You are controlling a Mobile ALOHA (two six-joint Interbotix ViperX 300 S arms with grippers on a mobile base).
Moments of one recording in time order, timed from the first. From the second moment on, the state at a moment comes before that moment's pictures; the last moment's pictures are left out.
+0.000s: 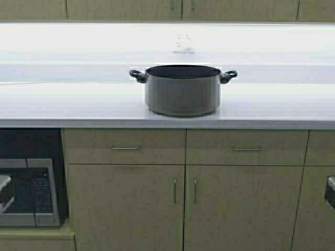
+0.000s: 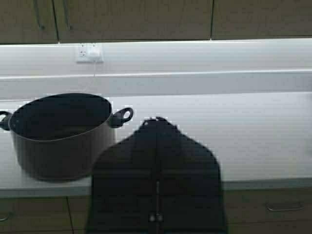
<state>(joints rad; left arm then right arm) 0.00 -0.96 1.17 0.00 -0.29 0.00 0.00 -0.96 1.17 0.00 -0.29 0.00</state>
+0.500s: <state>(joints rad) -0.02 -0.90 1.17 0.02 -0.30 -0.06 0.01 -0.96 1.19 -0.01 -0.28 0.00</state>
